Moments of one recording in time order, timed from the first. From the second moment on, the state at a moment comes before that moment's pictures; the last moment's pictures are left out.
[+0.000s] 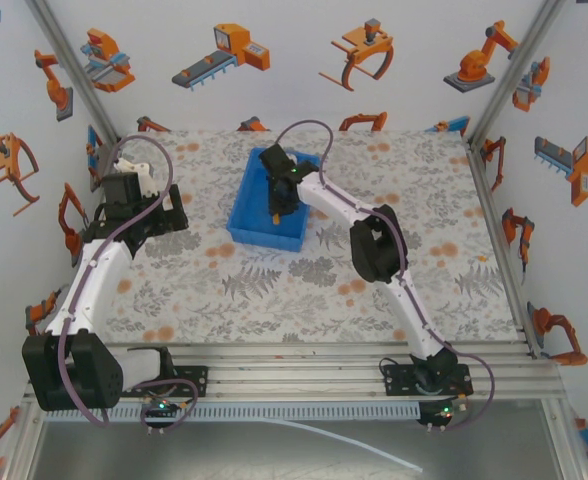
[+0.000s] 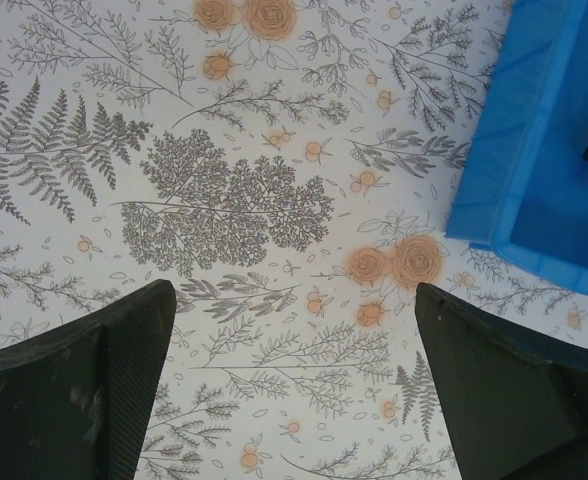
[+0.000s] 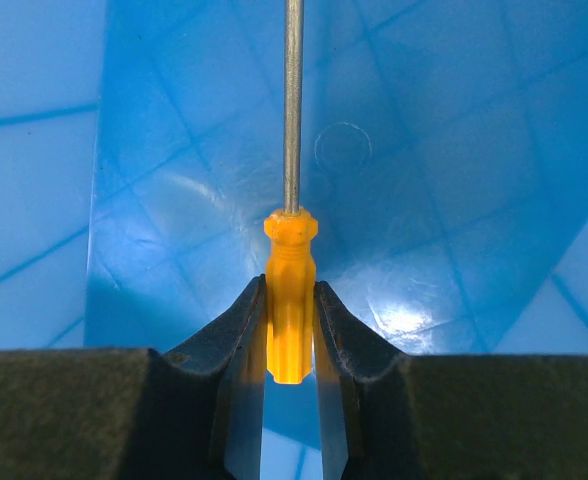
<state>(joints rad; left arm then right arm) -0.03 1.21 0.97 -0.47 0.02 -0.13 0.69 2.49 2.25 -0.79 0.06 0.56</state>
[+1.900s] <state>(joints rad) -0.02 1.43 0.63 0.19 -0.03 -0.06 0.23 1.43 0.91 -0.21 0.31 0.23</state>
